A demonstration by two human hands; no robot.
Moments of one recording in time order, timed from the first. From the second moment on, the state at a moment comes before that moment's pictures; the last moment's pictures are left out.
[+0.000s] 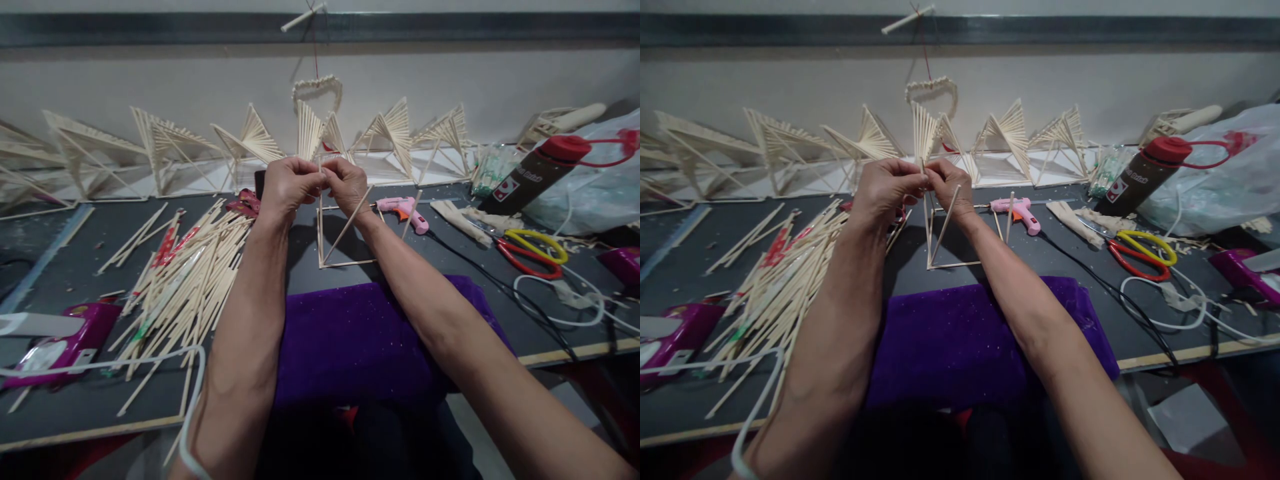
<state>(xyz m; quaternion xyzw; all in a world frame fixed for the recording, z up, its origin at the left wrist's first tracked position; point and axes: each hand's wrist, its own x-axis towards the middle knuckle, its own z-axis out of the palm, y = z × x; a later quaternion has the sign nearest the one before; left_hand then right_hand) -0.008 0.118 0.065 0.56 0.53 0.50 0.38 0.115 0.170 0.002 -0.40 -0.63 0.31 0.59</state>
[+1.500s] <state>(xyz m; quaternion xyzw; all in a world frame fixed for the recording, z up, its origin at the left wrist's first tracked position) -0.009 0.124 0.062 0.53 0.49 0.51 0.46 0.116 0.181 -0.010 -0.38 -0.63 0.32 0.60</state>
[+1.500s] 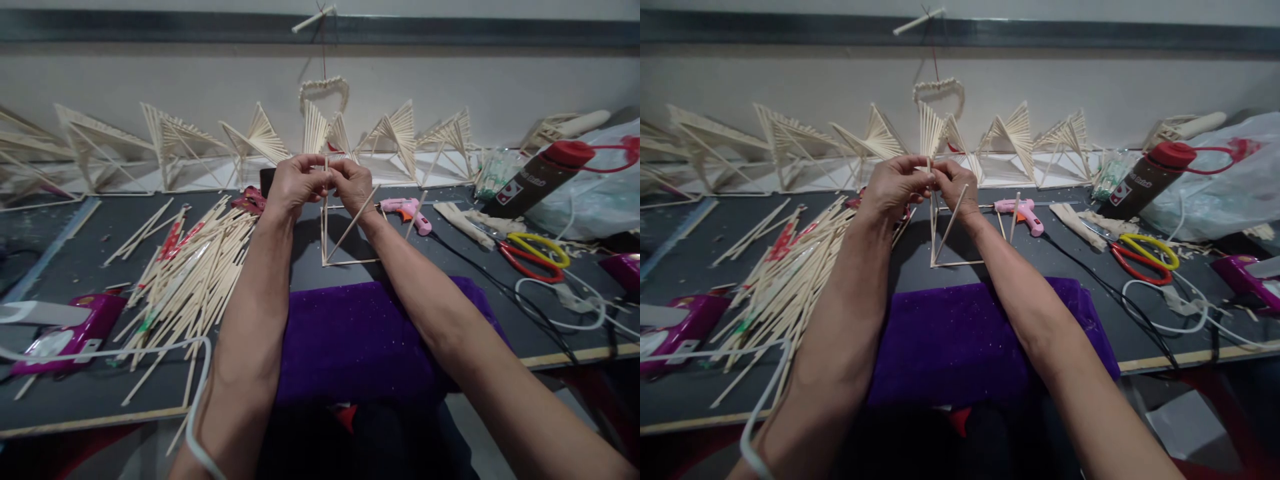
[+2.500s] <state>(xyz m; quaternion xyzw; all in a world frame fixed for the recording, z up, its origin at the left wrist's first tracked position) -0.009 0.122 0.064 0.54 0.49 0.50 0.46 0.116 0.174 -0.006 -0.38 -0.60 0.34 0.62</state>
